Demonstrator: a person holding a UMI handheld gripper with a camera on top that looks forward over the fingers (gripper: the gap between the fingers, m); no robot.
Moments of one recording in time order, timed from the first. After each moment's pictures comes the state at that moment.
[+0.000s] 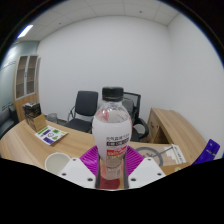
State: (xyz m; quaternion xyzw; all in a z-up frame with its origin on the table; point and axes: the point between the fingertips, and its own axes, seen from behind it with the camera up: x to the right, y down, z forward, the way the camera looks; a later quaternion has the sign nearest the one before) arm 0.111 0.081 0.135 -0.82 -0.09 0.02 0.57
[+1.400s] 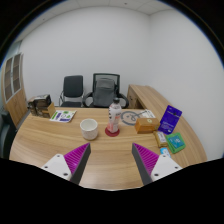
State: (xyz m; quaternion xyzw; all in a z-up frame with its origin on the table) arm 0.073 -0.205 0.199 -0.88 0.02 -0.06 0.46
